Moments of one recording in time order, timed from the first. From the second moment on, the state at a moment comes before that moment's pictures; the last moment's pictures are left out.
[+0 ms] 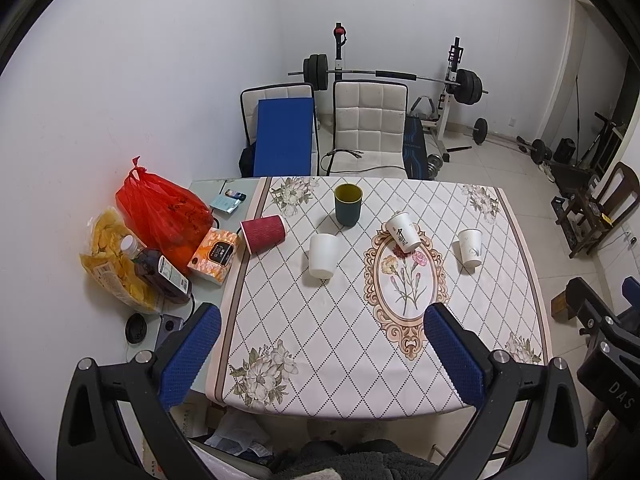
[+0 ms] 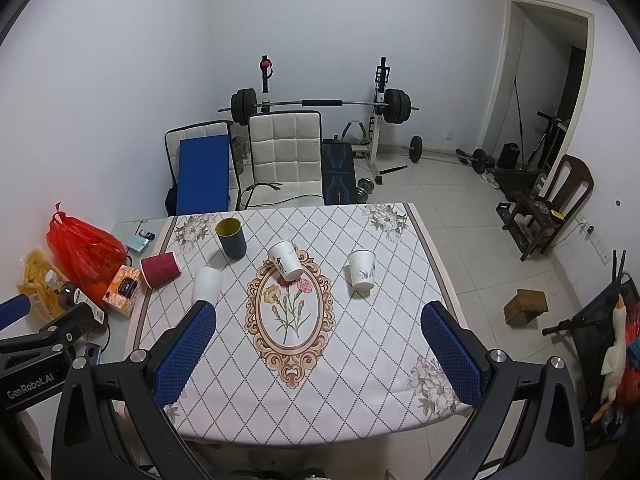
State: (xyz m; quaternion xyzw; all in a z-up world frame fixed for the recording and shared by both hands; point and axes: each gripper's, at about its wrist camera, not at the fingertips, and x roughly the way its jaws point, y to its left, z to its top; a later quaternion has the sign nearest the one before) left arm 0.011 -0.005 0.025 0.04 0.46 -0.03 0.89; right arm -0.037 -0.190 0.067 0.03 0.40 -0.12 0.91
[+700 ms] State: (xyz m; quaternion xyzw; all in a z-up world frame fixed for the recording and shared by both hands) left arm 0.010 -0.006 0.028 0.04 0.45 -0.03 0.89; right arm -0.040 -0.184 0.074 0.04 0.40 -0.12 0.91
